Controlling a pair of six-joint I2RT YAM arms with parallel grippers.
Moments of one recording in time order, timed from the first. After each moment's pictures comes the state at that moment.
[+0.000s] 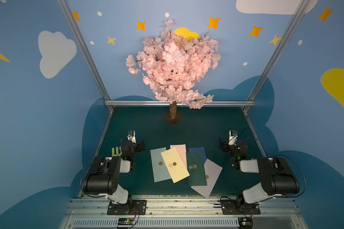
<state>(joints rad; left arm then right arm) 0.01 1.57 0.35 0.84 -0.01 -0.03 0.06 1.55 0.36 0.82 -0.02 -0.02</state>
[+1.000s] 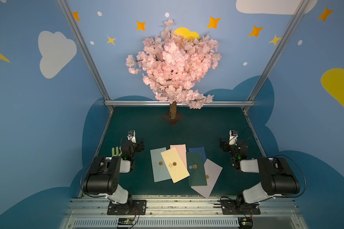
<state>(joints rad) 0.01 1.57 0.35 0.84 -0.01 -0.03 0.05 1.55 0.36 0.82 -0.02 -0.02</state>
